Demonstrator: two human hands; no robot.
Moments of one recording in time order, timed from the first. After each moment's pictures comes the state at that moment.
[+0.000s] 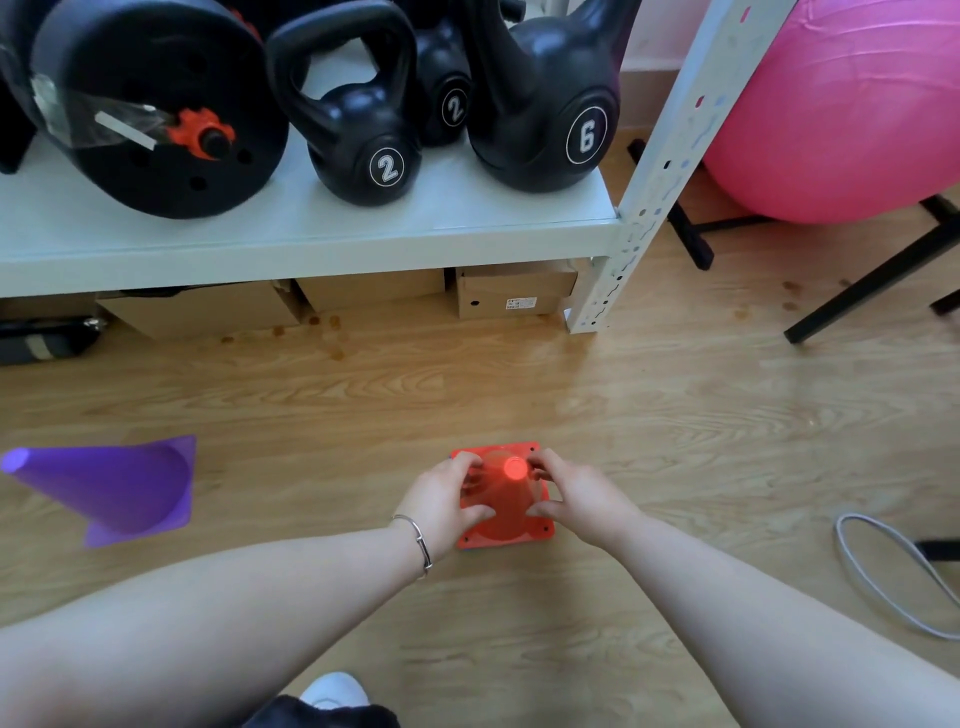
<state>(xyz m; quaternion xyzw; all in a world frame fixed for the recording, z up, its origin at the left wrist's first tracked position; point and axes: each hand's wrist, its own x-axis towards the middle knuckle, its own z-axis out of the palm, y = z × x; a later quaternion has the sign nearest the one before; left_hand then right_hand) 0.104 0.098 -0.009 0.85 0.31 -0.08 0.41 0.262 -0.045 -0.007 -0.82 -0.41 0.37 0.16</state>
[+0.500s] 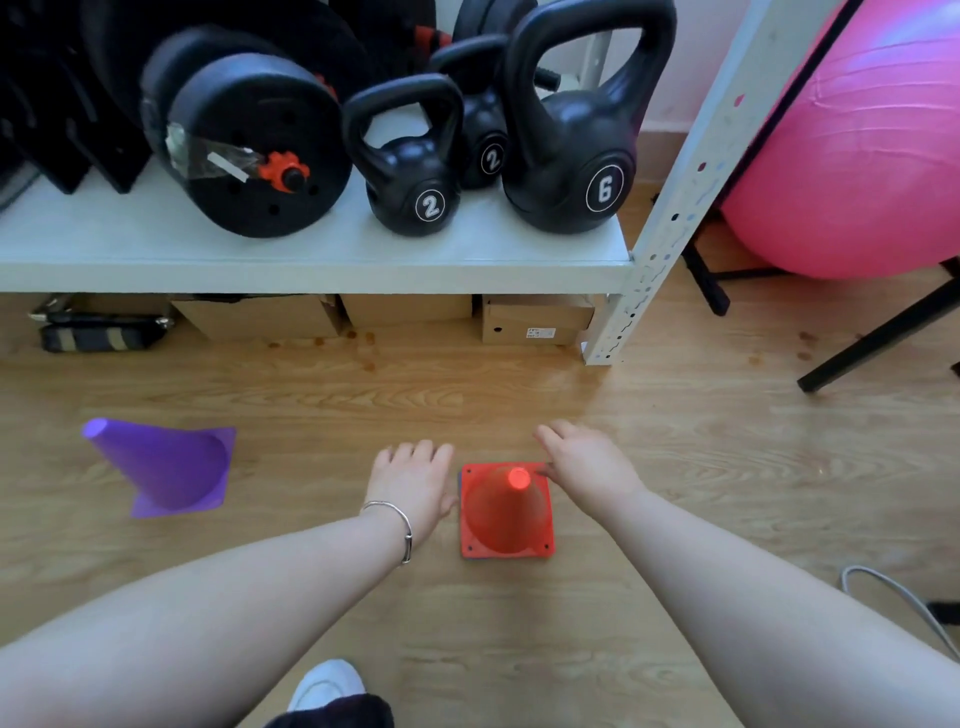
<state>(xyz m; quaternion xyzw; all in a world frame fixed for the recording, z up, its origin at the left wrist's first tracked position) 0.083 0.116 0.024 0.94 0.32 -0.09 0.05 0.278 -0.014 0.045 -0.81 -0.56 0.14 0.00</state>
